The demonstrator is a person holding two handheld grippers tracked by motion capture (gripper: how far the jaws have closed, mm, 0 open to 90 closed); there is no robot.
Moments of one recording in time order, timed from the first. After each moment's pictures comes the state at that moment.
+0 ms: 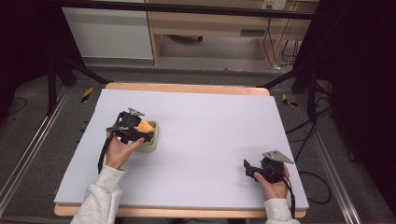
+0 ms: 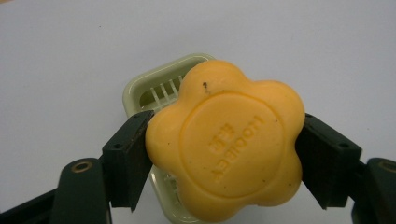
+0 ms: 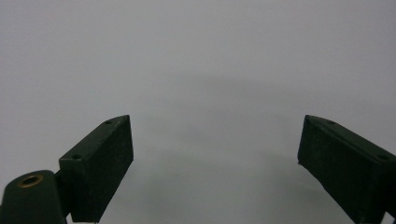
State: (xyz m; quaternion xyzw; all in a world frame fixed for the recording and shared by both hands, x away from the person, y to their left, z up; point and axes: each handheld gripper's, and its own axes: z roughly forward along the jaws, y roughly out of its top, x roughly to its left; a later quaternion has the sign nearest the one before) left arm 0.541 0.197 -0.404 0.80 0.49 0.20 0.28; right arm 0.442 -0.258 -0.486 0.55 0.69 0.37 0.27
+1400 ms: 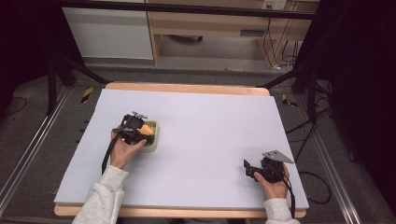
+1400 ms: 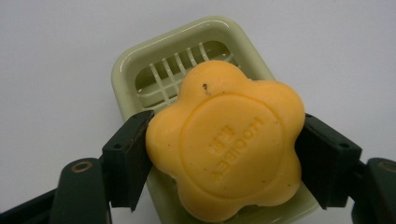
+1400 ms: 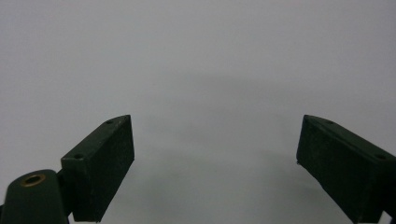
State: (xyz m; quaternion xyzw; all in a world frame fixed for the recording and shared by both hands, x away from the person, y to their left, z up) left arm 0.560 0.196 -0.437 0.81 0.50 0.18 0.24; right arm 0.443 -0.259 -0.487 0.55 0.70 0.37 0.27
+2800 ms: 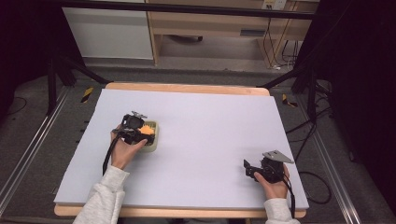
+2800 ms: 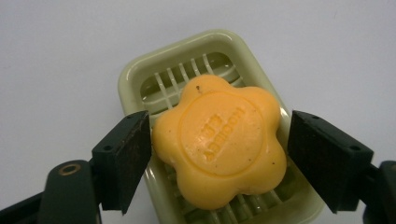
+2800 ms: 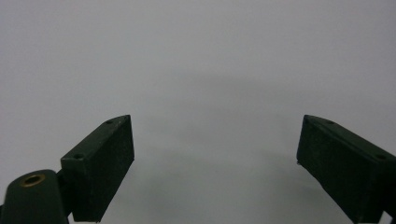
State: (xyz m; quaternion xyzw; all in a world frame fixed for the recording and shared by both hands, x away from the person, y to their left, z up) left arm 0.558 0.195 -0.435 0.80 0.50 0.20 0.26; right arm 0.443 -0.259 -0.486 0.55 0.70 0.37 0.27
